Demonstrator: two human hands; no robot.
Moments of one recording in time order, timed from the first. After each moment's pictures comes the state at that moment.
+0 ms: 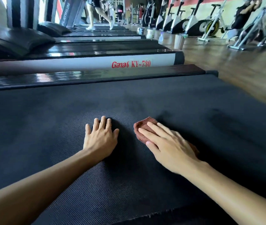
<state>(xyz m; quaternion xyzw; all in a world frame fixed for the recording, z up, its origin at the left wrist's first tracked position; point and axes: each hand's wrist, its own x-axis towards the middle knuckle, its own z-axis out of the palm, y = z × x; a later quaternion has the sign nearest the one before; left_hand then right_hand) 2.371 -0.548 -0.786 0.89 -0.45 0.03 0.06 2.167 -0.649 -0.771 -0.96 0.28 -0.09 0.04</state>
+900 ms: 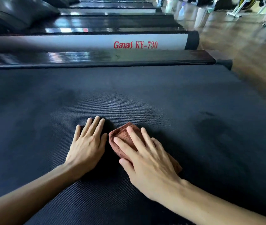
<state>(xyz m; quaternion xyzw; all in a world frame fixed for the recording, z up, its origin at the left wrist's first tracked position) 2.305 -0.575 -0.792 0.89 -0.43 0.00 0.14 2.131 -0.675 -0.779 -0.98 0.19 -0.10 0.05</state>
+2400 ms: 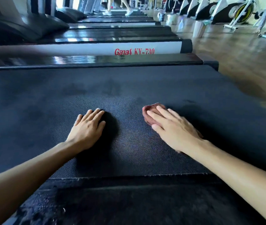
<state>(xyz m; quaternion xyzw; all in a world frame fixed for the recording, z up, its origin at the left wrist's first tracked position) 2.274 -0.563 -0.795 0.90 -0.43 0.01 0.11 2.054 -0.751 -0.759 -0.96 0.25 -0.07 0.05</state>
